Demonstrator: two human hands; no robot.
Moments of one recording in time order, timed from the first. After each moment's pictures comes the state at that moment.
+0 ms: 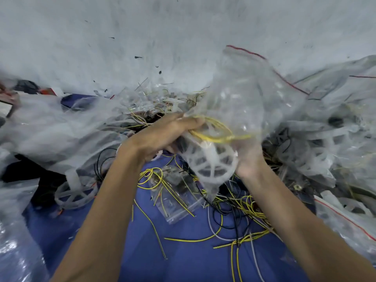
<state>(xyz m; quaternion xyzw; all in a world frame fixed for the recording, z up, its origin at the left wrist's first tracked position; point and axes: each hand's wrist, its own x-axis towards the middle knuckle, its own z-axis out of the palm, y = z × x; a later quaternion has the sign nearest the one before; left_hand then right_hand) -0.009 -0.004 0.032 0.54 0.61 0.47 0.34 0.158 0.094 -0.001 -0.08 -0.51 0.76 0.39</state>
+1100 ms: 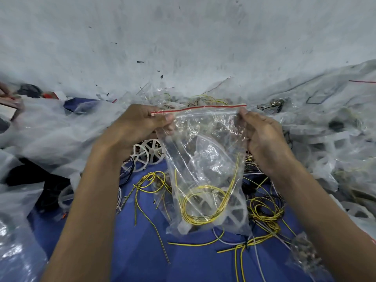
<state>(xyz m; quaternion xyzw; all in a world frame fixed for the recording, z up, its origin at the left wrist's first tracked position) -0.053 -0.022 0.038 0.47 0.61 0.58 0.26 0.157 0.095 0.022 -0.22 -0.57 0.63 0.48</state>
